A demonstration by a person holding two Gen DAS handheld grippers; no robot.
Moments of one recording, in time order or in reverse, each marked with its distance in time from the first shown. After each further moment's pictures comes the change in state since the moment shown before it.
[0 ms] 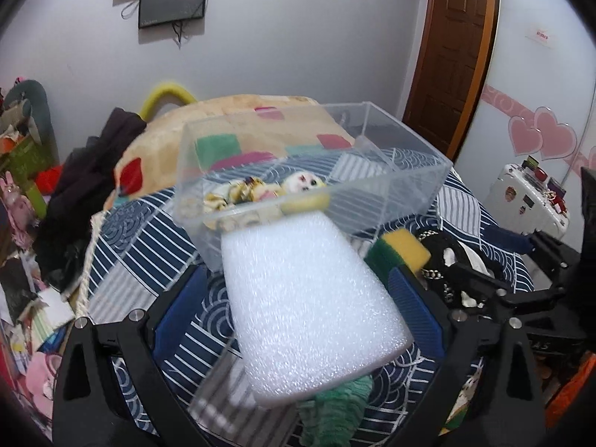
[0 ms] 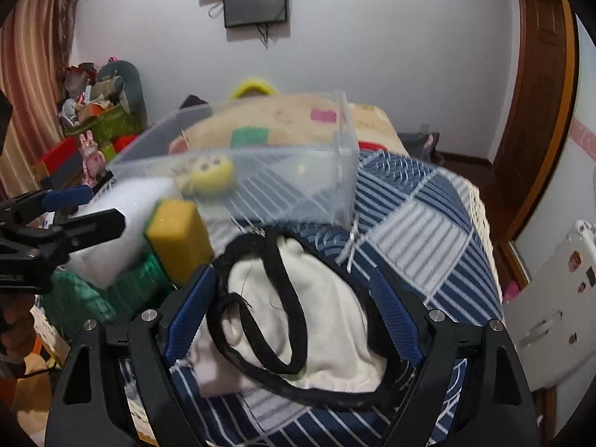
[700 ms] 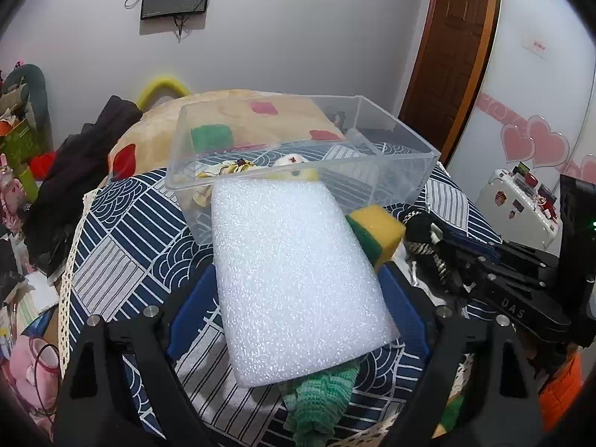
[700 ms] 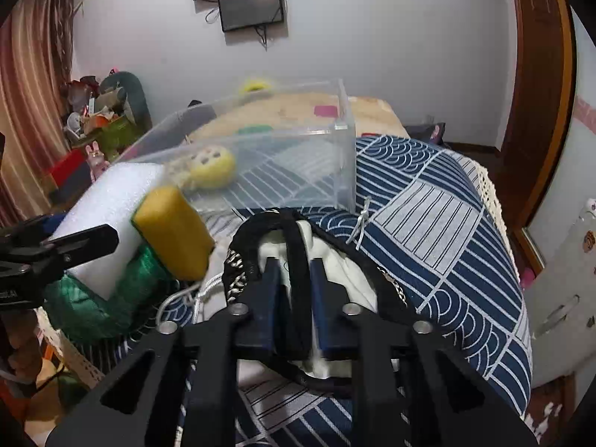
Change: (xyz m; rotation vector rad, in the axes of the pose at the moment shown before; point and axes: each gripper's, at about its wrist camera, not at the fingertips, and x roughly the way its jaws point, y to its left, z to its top) left arm 0.000 -0.001 -0.020 -0.044 -0.001 -0.049; right arm -0.008 -0.005 -0.015 0.046 -0.024 0.050
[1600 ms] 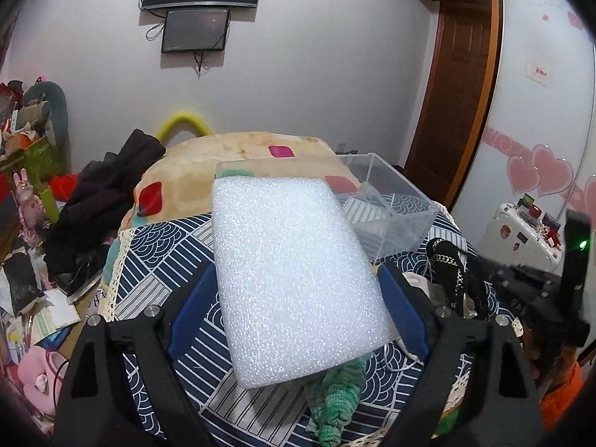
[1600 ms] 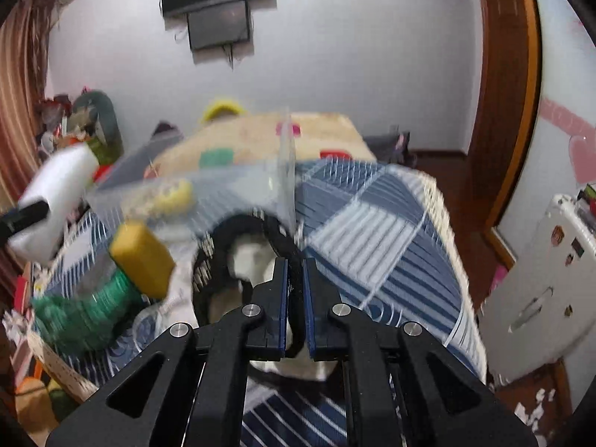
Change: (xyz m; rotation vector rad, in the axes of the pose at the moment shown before) left arm -0.048 0.017 0.021 -0.019 -0.153 0.050; right arm -0.013 -0.025 0.006 0.049 -0.029 -0.119
